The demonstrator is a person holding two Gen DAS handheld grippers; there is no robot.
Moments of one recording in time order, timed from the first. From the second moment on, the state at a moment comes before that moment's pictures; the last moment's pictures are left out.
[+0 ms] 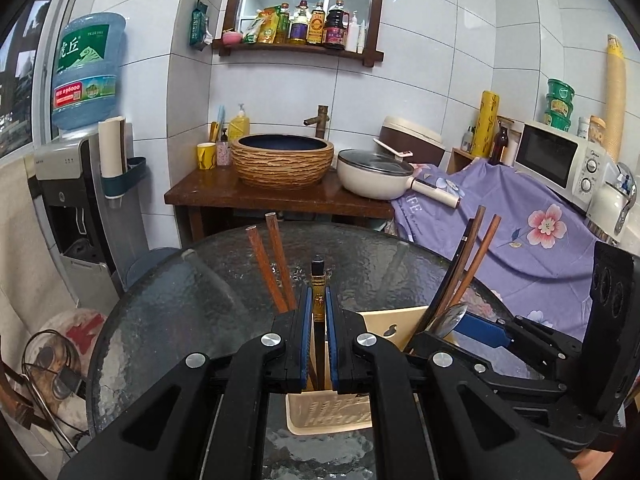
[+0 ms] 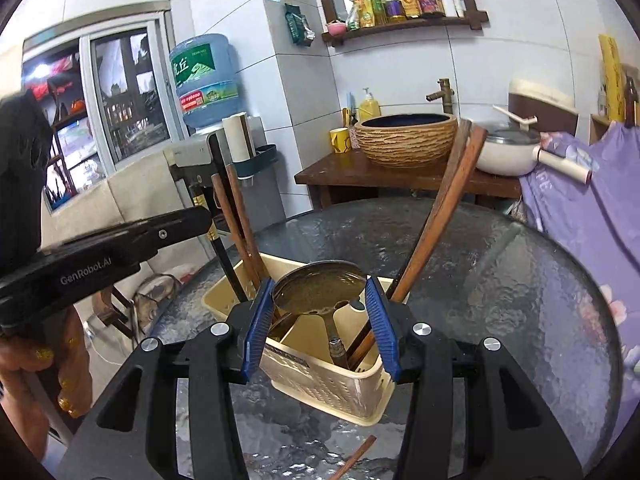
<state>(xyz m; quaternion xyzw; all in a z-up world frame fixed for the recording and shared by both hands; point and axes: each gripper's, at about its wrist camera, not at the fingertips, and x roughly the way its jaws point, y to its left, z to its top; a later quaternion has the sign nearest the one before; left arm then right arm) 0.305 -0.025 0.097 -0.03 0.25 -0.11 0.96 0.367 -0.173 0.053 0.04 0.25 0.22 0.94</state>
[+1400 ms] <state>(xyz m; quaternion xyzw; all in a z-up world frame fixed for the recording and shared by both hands) 0.208 -0.034 -0.062 0.00 0.41 -0.12 0.90 0.313 -0.179 -0.086 0.01 0.45 0.11 0.89</state>
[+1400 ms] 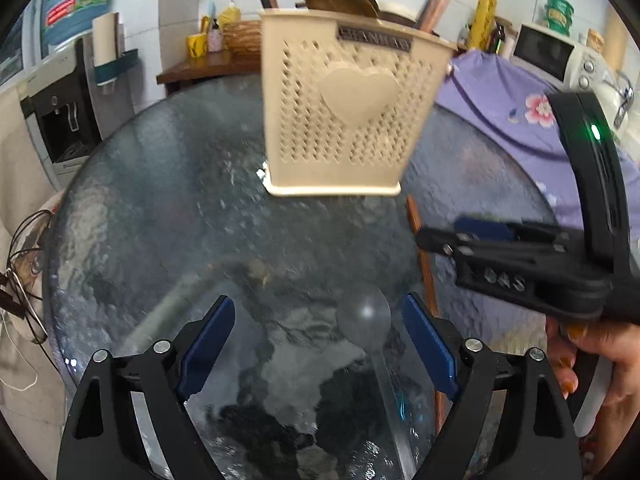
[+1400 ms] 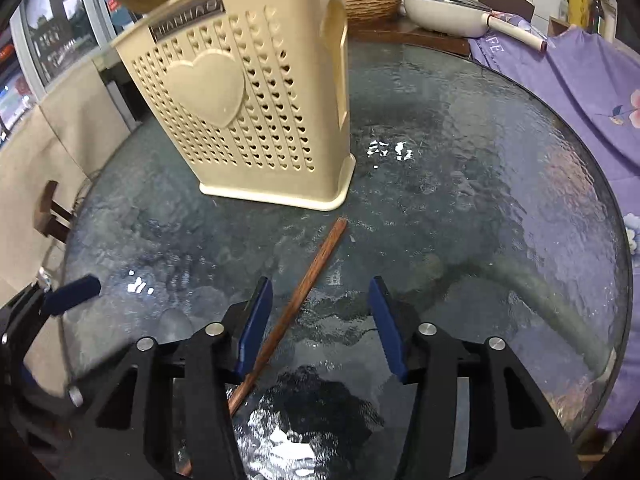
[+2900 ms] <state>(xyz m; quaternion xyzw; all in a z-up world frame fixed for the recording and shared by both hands) 0.217 -0.061 -0.050 0.02 0.38 -0.12 0.92 0.332 -0.193 -0.072 0.05 0.43 0.15 0.89</state>
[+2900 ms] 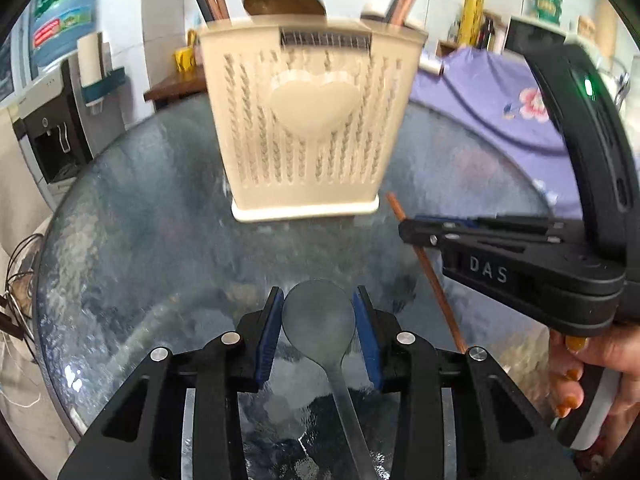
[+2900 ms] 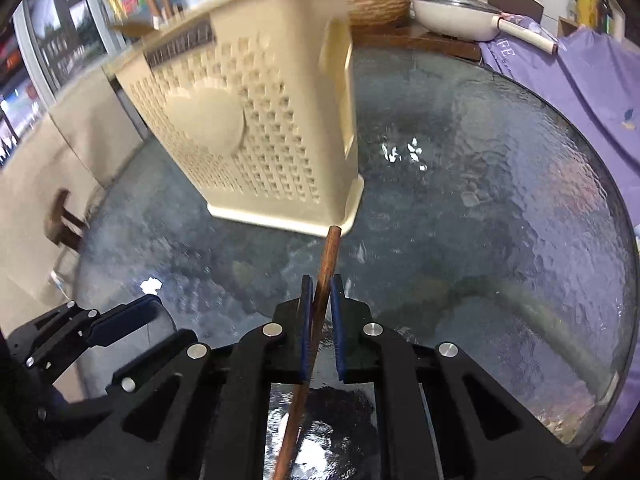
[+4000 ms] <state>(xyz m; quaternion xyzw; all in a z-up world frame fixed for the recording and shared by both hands) 0.202 -0.045 0.040 -0.03 0.26 -0.17 0.95 0.251 -0.240 0.062 0.12 0.26 0.27 0.92</state>
